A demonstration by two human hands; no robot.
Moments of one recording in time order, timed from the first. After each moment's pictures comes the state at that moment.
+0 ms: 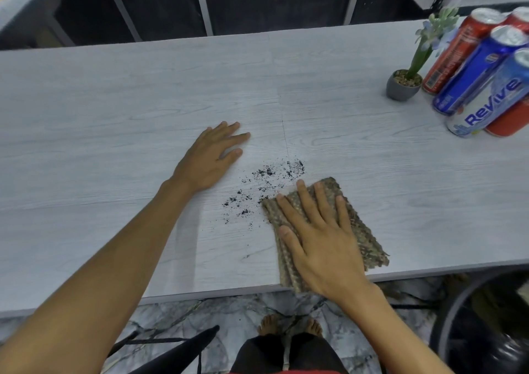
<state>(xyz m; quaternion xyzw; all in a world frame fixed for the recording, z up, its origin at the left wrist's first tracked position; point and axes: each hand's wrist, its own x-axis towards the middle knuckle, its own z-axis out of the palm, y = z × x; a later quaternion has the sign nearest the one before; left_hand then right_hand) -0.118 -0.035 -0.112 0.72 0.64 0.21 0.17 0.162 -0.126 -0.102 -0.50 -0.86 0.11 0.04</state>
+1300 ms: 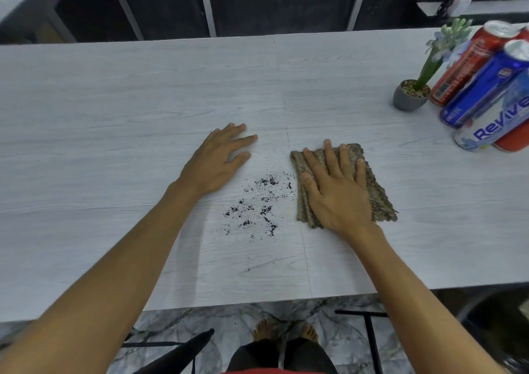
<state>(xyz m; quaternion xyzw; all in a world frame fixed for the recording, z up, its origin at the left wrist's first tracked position) -0.113 -0.023 -0.114 0.72 0.64 0.22 0.16 0.153 -0.019 -0.104 -0.57 -0.81 0.10 0.04</state>
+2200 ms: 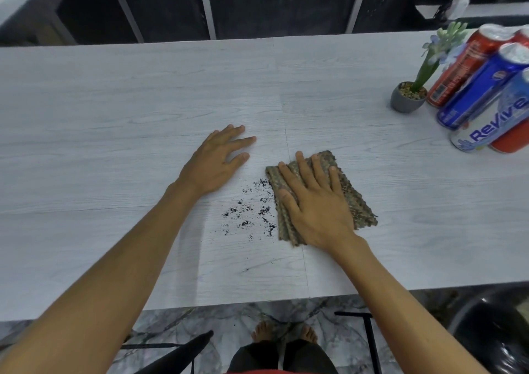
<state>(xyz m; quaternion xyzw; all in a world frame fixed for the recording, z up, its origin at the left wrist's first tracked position) -0.112 -0.024 -0.111 0.71 0.64 0.23 0.18 0.136 -0.045 -0.106 -0.50 -0.86 0.11 0.05</state>
